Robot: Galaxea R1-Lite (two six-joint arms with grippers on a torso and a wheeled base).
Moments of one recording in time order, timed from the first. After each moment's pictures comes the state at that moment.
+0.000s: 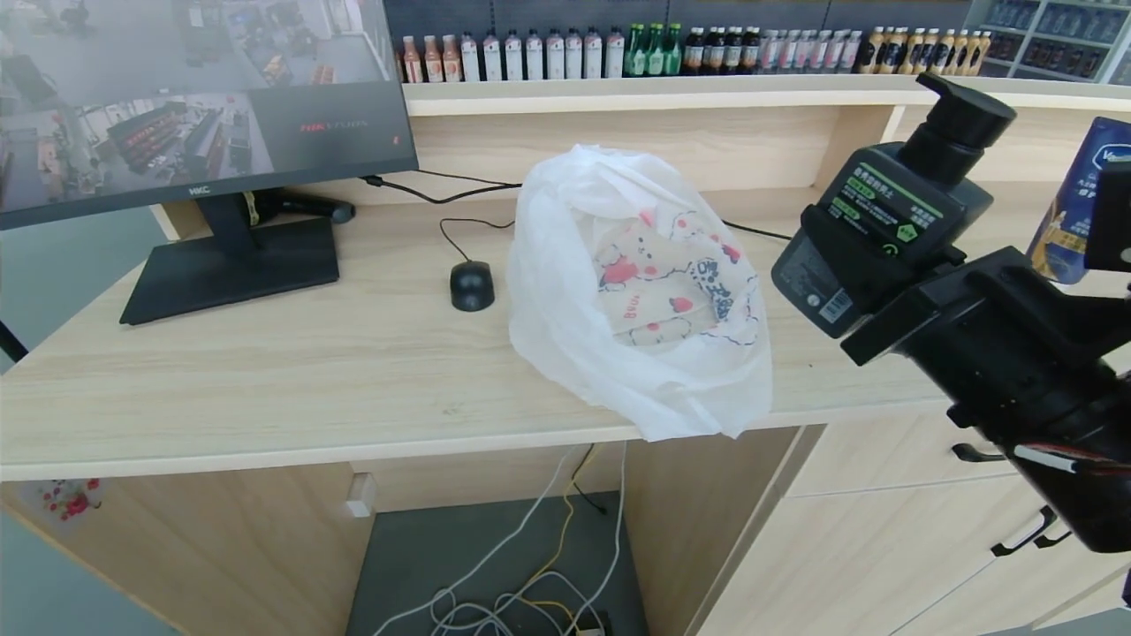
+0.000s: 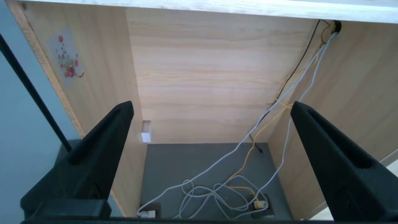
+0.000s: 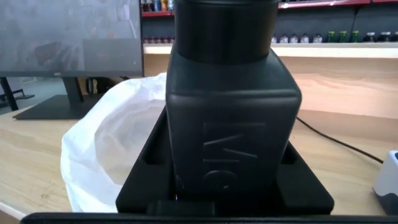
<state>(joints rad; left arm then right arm) 0.00 0.00 0.00 0.00 0.00 0.00 0.60 1.54 -0.51 -1.49 -0.10 -0.10</state>
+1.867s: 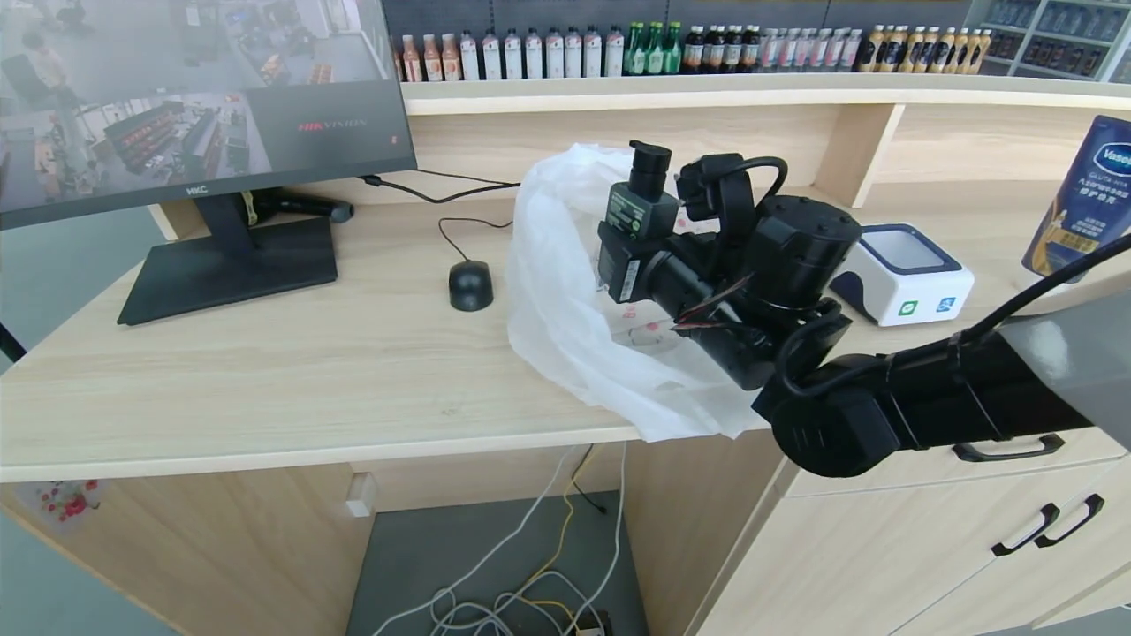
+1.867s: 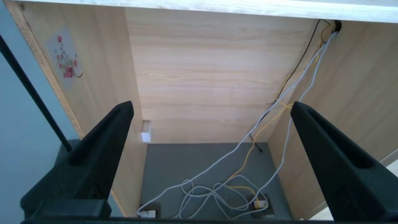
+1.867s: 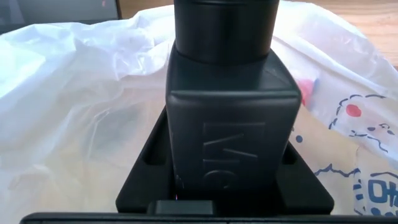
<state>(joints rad) 0.00 0.00 0.00 0.00 0.00 0.00 0.63 2.06 -1.26 -1.06 -0.16 -0.03</state>
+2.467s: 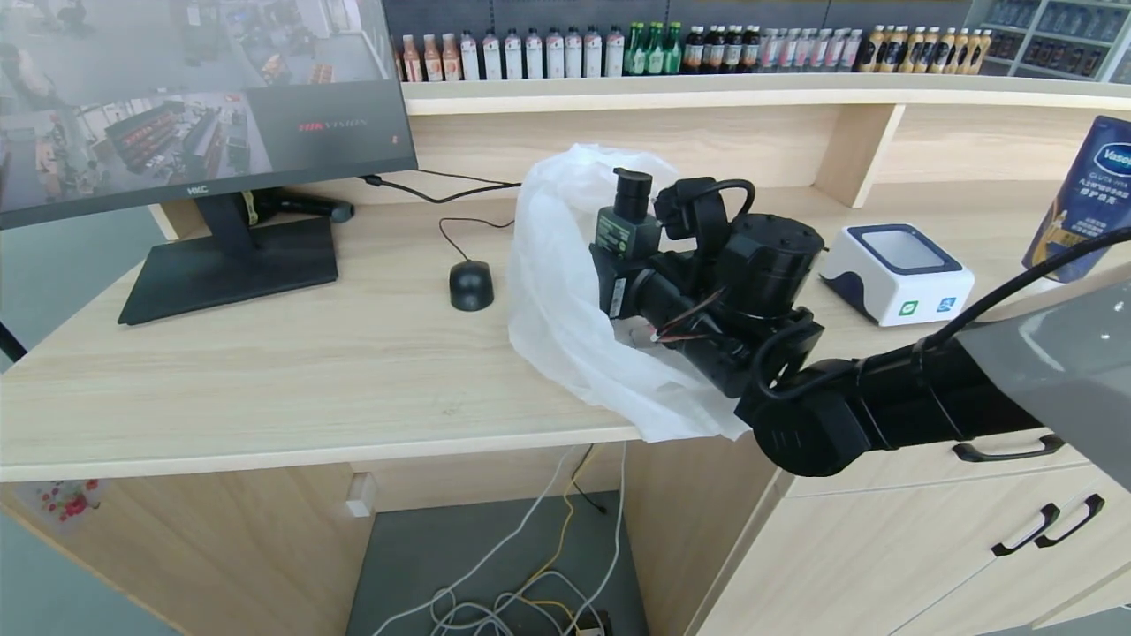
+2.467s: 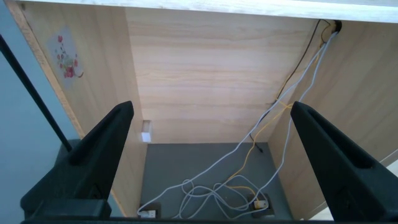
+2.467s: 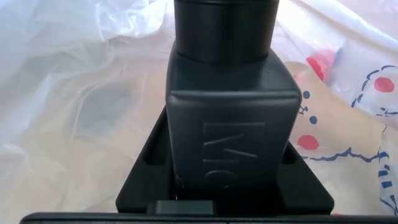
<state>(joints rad) 0.00 0.00 0.00 0.00 0.00 0.00 0.62 2.11 -1.28 -1.02 -0.16 -0.03</state>
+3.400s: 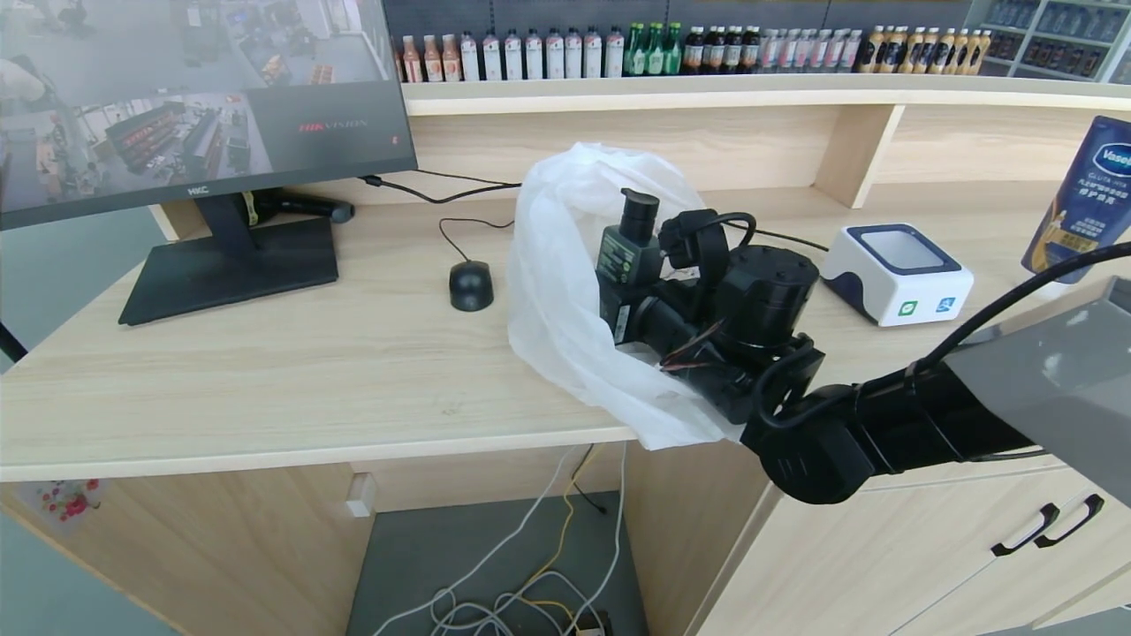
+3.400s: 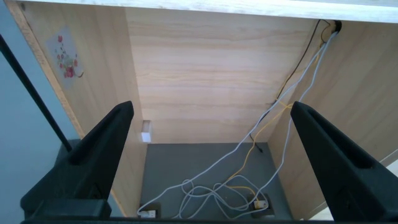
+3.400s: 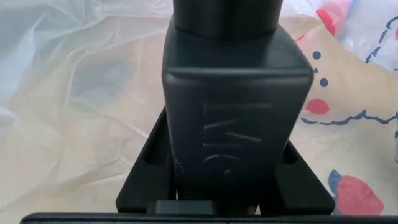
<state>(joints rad) 0.00 0.00 0.00 0.00 0.00 0.00 0.62 2.11 -1.18 -1.06 -0.16 0.02</state>
